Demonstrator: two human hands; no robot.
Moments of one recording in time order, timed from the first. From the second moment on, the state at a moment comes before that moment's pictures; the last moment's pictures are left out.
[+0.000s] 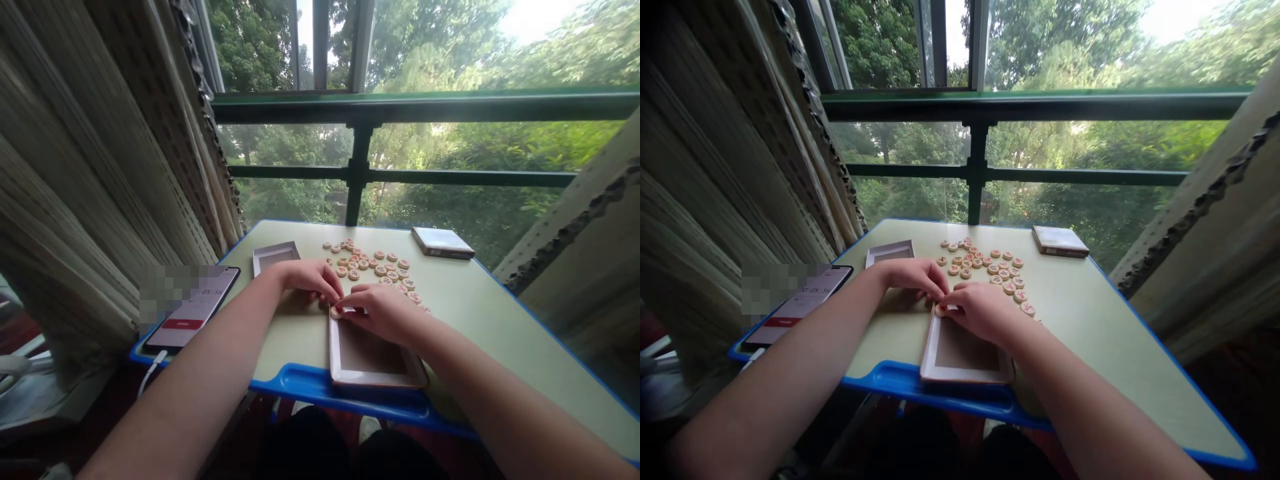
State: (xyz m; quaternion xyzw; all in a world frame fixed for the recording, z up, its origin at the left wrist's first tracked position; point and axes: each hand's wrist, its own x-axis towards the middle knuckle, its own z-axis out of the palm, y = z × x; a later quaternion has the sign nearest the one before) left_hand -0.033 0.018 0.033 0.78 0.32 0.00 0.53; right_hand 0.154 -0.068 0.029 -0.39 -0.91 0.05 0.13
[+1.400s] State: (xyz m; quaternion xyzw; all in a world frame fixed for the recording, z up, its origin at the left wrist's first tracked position) left_hand -0.035 0.018 0.034 0.78 0.32 -0.01 0.54; right_hand 0.148 -0.067 0.031 -0.38 -0.91 0.02 0.13
